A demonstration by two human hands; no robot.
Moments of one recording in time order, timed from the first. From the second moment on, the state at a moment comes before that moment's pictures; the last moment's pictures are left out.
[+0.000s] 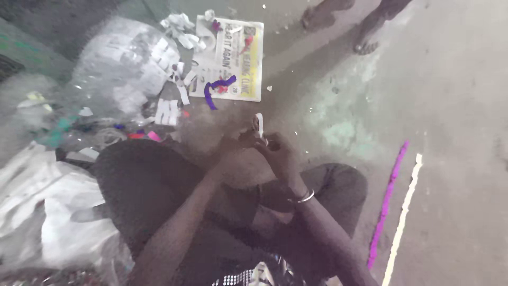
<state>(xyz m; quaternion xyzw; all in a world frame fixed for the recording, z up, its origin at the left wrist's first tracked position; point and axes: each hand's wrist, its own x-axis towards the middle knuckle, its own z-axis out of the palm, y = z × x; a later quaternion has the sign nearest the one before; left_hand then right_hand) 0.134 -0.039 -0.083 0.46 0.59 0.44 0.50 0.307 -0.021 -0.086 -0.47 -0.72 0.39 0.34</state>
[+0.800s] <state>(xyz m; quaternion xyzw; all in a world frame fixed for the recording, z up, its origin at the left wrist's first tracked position) 0.130 -0.035 -0.087 0.58 0.63 0.24 0.47 0.295 -0.011 -0.080 -0.48 -0.76 0.40 0.20</state>
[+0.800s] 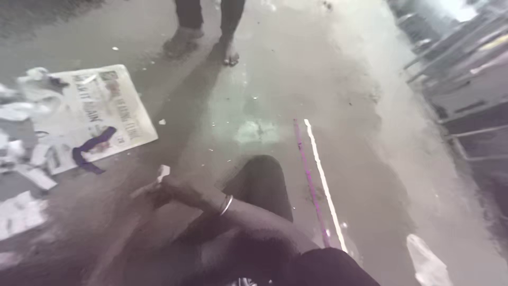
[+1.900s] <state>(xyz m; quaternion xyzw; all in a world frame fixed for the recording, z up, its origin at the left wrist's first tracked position) 0.151 -0.042 -0.094 0.67 0.64 0.23 0.30 0.325 0.011 -0.093 -0.54 -0.50 0.60 0.31</state>
